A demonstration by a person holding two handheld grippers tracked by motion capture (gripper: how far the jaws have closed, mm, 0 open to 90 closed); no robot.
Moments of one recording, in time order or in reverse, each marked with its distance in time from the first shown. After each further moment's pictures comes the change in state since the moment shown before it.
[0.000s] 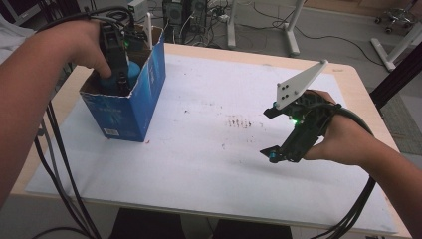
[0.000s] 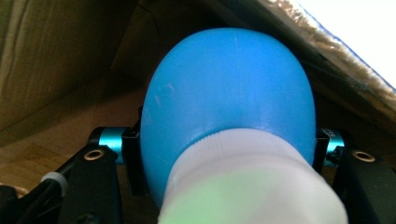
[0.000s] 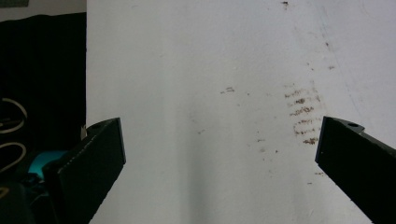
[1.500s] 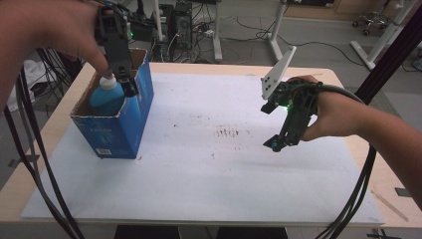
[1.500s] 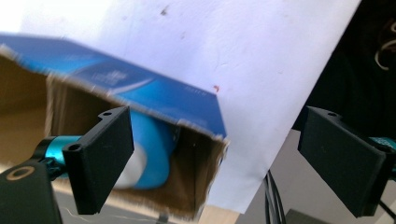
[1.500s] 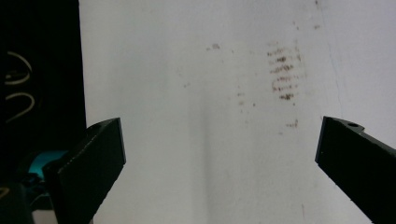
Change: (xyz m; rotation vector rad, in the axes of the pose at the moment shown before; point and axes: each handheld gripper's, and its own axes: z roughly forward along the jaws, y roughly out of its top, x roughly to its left) left arm -0.081 0.039 -0.096 -0.055 0.014 0.246; right arm -0.025 0.007 -0.032 0.182 0.031 -0.012
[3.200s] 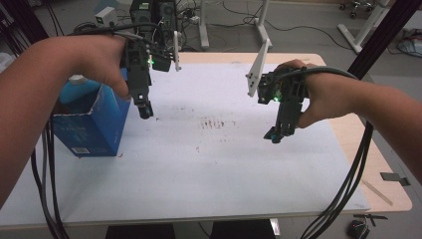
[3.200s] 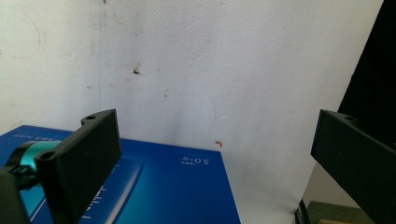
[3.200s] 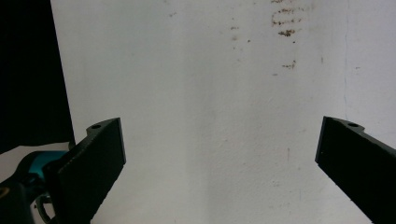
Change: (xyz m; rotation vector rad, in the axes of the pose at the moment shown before) left arm 0.006 0.061 0.082 0.033 -0.059 0.158; right arm -0.013 -0.010 0.004 0.227 0.001 -0.032
